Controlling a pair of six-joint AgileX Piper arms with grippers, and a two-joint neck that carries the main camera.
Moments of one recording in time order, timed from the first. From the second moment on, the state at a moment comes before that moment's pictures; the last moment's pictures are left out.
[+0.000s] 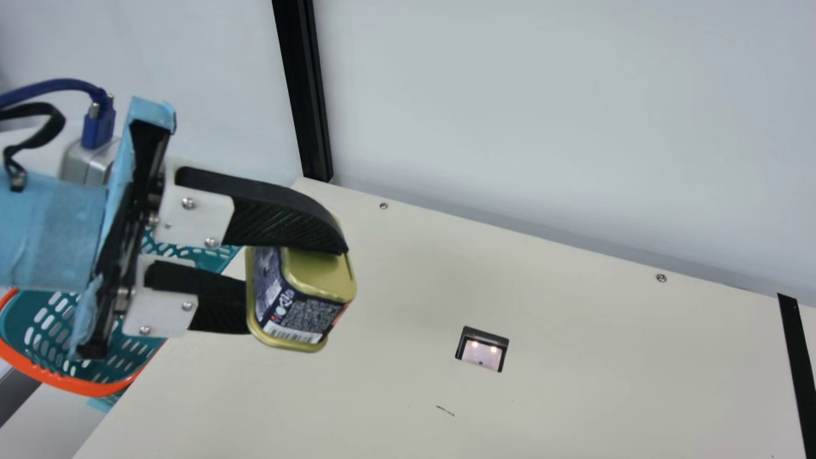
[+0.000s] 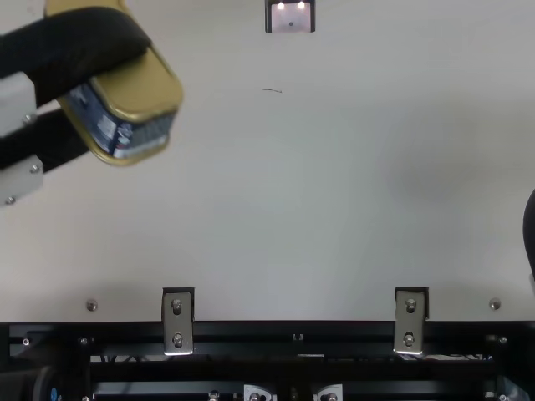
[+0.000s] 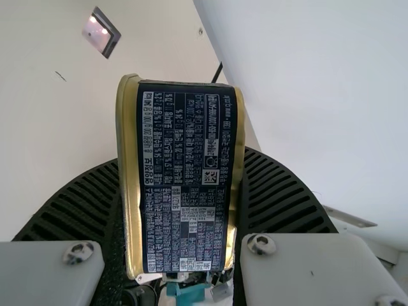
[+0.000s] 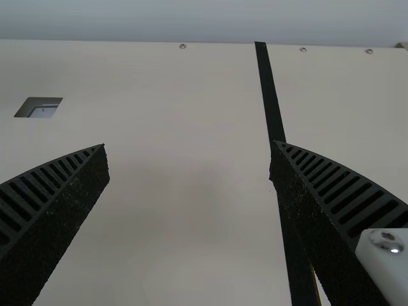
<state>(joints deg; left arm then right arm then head) 10.1 61.5 -64.6 -53.3 69.9 -34.0 -4.0 13.5 -20.2 4.8 38.2 -6.4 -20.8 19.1</state>
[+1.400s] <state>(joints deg) 4.2 55.5 -66.9 -56.0 69.9 -43.8 -4.0 13.5 -20.2 4.8 38.2 -6.4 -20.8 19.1</state>
